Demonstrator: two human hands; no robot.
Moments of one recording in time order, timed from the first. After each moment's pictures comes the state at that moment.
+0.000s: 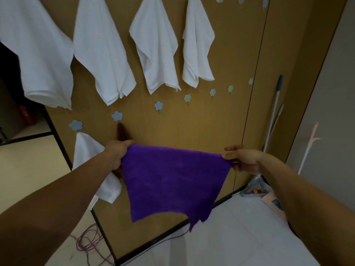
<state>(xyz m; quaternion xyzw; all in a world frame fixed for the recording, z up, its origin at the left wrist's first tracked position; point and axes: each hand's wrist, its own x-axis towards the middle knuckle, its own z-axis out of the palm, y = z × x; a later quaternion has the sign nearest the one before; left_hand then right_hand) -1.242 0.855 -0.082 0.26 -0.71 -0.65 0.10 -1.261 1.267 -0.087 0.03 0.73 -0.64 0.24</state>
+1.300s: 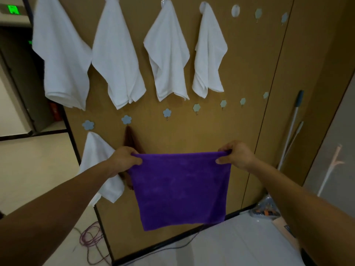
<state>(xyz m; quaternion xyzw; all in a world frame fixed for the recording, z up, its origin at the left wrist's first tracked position) -1.194 0.894 -0.067 0.15 -0.89 -0.41 0.09 -1.289 1.253 -0.055 -0.18 0.89 -0.41 0.02</state>
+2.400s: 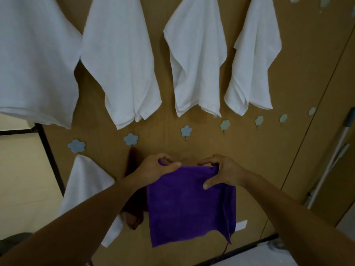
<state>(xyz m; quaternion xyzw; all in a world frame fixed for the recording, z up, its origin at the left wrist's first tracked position) -1.395 0.840 -0.092 0.02 -0.86 -0.50 0.09 -1.480 1.100 -0.074 -0.34 0.86 -0.35 0.13</state>
